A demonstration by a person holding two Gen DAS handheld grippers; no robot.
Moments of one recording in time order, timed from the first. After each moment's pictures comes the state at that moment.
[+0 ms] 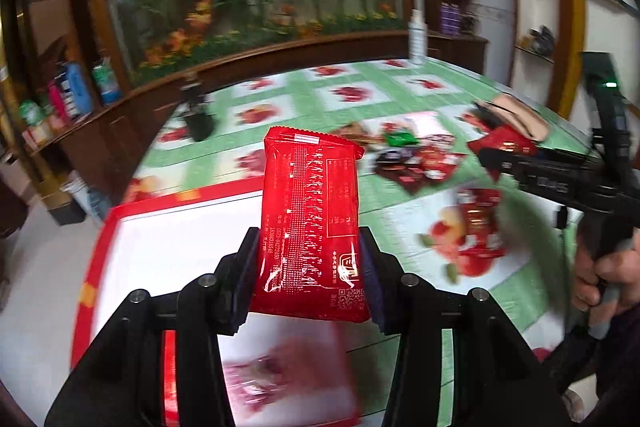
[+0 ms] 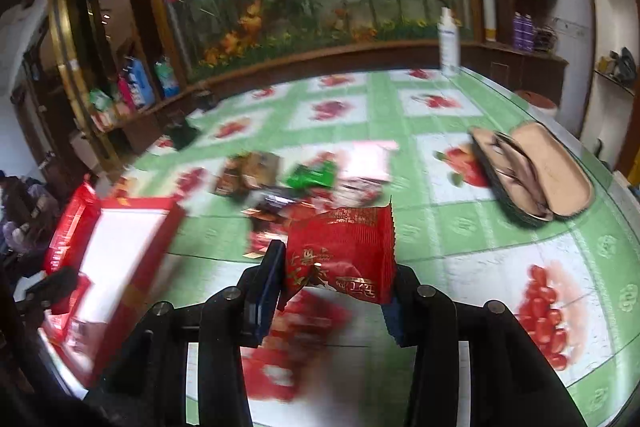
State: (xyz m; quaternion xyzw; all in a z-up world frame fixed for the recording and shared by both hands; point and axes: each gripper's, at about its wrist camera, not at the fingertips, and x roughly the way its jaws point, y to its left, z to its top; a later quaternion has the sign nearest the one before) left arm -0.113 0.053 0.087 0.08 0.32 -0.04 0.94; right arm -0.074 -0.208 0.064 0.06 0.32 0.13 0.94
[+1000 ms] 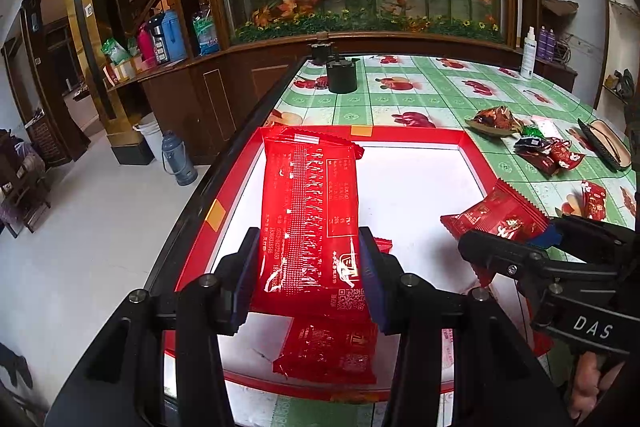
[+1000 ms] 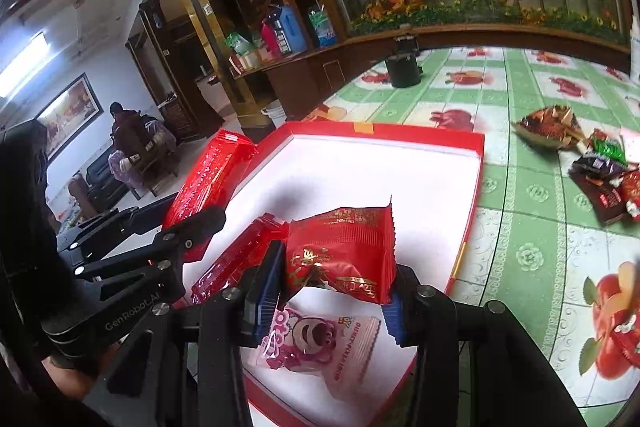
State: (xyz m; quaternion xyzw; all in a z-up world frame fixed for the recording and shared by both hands) left arm -0.137 0.173 0.049 0.02 0.33 0.10 0.94; right arm -0.118 -0.003 0.033 0.04 0.36 0.36 0.86
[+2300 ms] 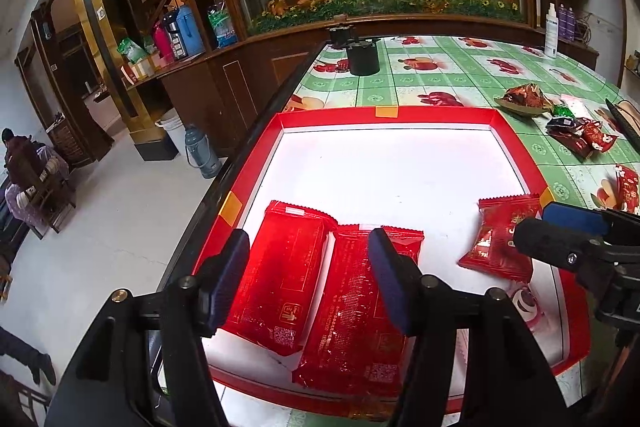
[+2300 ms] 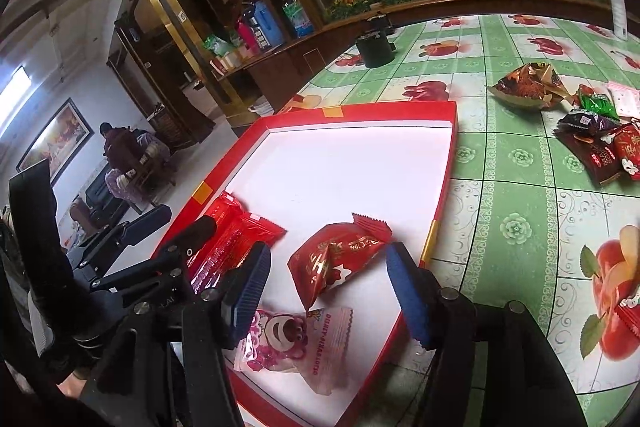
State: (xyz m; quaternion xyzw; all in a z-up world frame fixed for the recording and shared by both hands) left arm -0.128 0.180 0.036 0.05 0.35 0.15 0.92; right arm -0.110 -0.021 0.027 0.07 0.39 0.34 0.85
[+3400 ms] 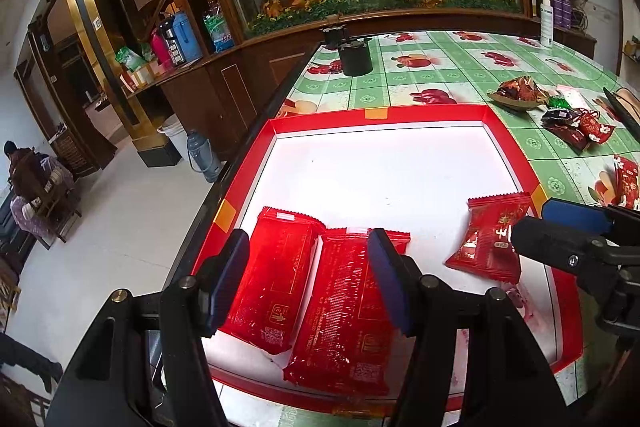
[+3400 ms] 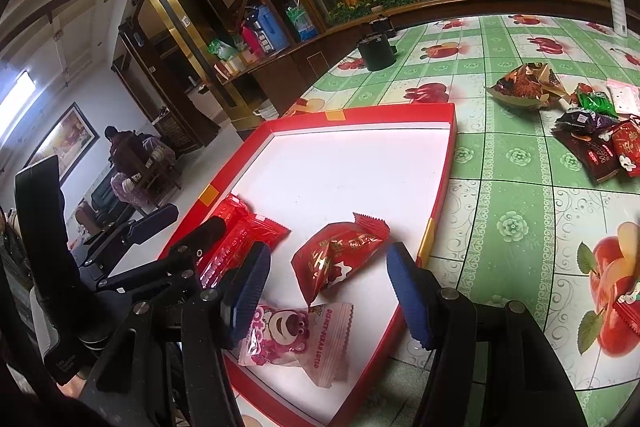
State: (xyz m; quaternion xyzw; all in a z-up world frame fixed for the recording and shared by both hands) left arm -0.124 0.165 0.040 0.08 0.36 0.15 0.92; right arm -0.115 -0.030 0.030 0.09 0.38 0.34 0.85
